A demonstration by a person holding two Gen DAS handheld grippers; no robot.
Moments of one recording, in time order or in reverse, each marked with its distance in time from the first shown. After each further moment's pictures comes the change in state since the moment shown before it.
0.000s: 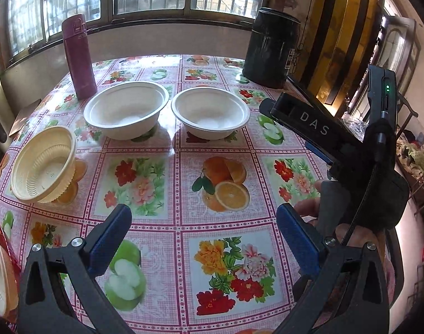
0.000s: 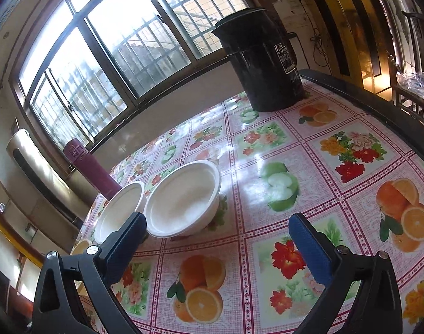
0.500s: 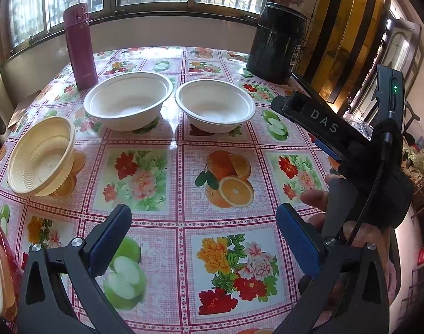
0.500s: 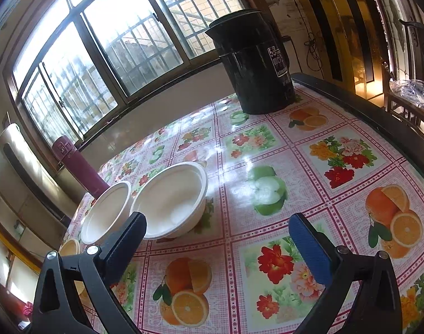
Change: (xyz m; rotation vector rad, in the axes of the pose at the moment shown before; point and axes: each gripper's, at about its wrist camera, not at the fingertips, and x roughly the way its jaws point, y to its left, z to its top) left arm 0.009 0.006 0.000 -0.025 0.038 -0.008; right arm 0.001 -0.001 0.002 -0.019 -0.006 -0.058
